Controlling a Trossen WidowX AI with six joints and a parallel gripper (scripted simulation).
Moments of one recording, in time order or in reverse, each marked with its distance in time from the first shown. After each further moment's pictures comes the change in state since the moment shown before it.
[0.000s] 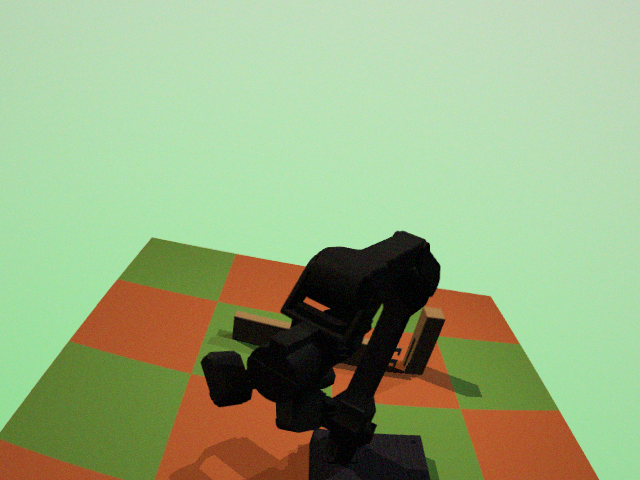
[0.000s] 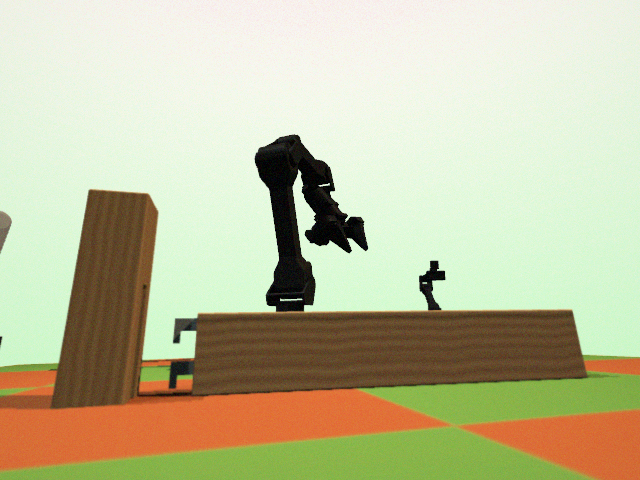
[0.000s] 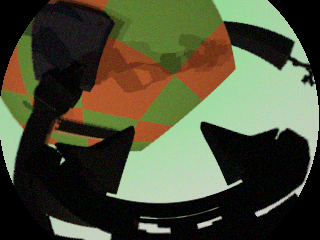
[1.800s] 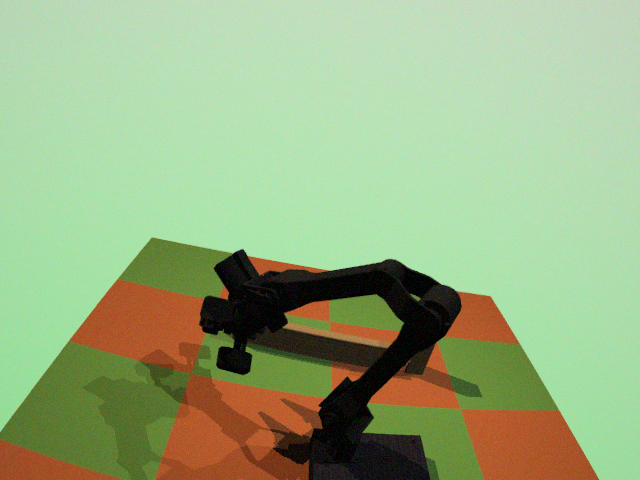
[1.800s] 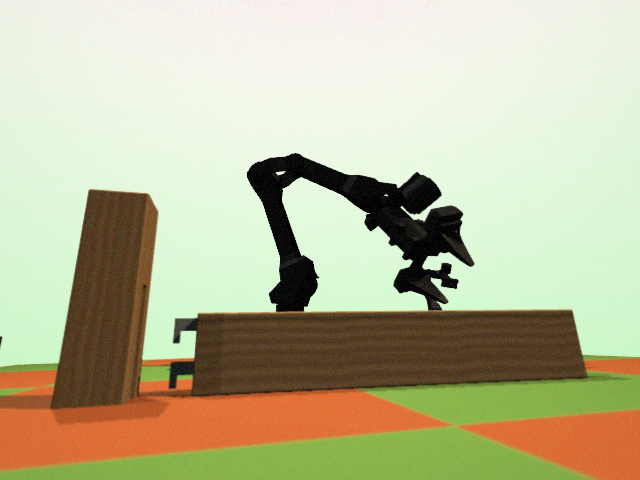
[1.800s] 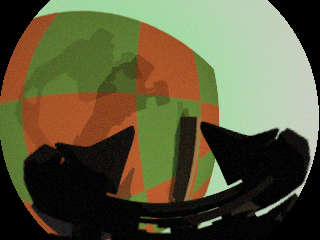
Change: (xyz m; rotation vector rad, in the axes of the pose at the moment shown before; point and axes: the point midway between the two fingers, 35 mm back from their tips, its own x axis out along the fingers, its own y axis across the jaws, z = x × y) arm 0.208 0.164 -0.177 1.969 0.365 0.011
